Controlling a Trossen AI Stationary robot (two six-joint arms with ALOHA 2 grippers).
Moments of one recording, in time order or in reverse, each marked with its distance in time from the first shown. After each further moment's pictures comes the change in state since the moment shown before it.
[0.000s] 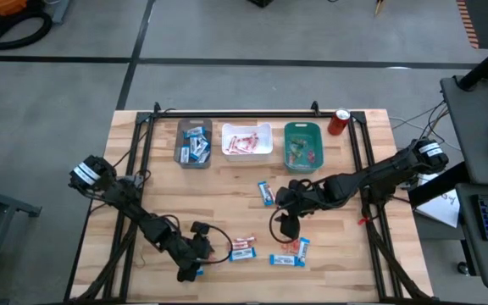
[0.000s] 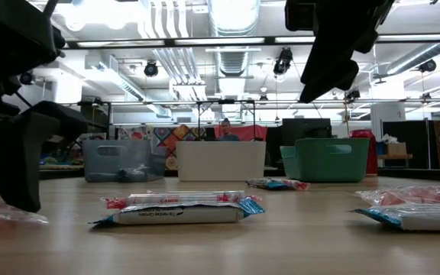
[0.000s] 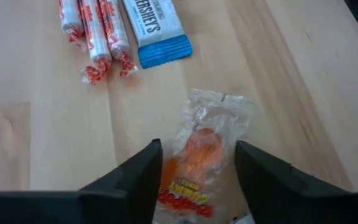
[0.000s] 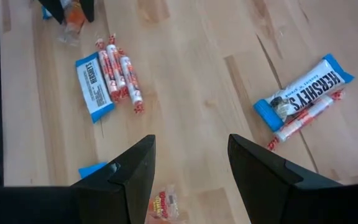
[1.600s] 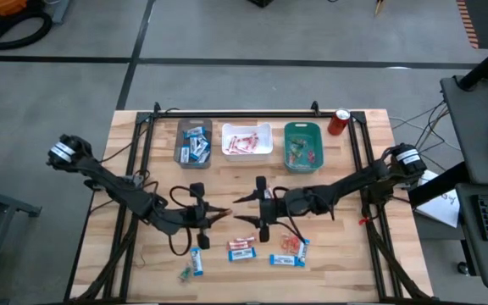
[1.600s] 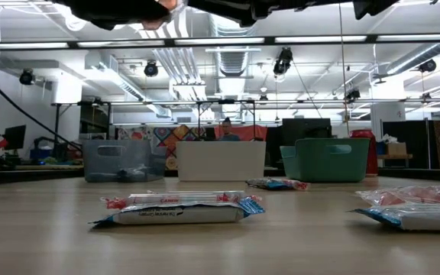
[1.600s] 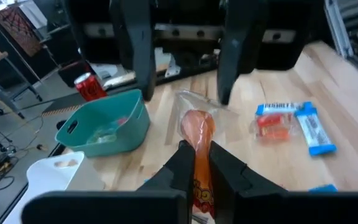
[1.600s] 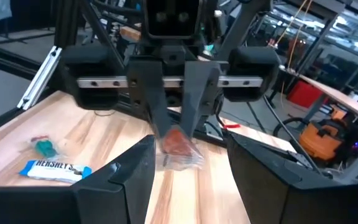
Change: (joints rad) left arm 0.156 -0.371 0.000 0.194 -0.504 0.545; right arm -0.006 0.222 -0.039 1.110 0.164 -0.918
